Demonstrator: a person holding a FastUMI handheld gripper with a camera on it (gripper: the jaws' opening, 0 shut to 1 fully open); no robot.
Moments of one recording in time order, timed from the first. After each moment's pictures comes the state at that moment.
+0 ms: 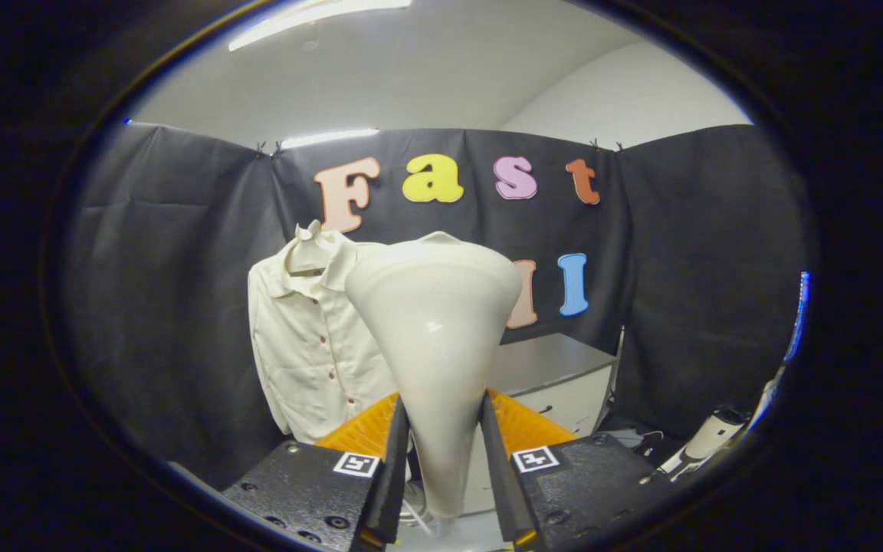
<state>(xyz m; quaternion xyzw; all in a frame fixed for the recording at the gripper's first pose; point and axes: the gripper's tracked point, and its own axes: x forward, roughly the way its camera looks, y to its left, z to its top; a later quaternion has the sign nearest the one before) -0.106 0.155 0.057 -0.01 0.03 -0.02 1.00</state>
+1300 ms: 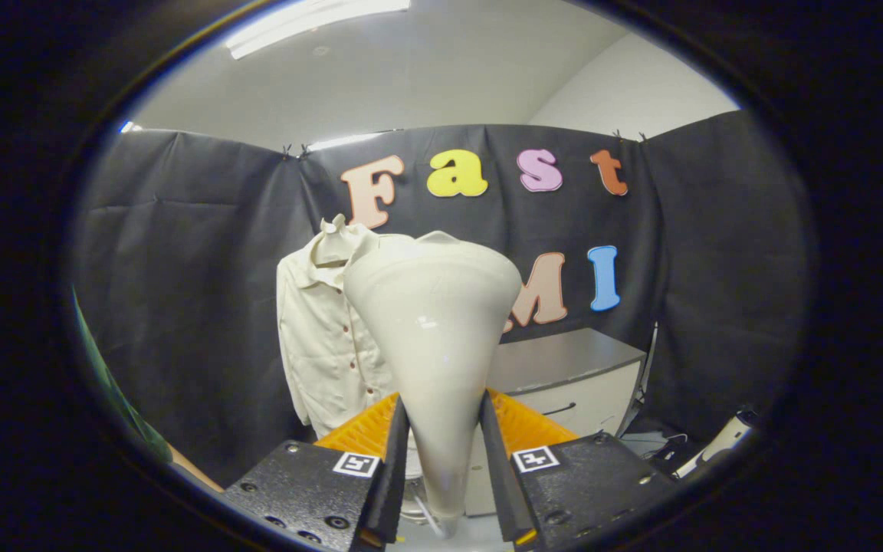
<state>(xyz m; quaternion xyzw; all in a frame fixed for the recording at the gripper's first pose) -0.089 0.157 0.017 -0.02 0.05 0.06 1.00</state>
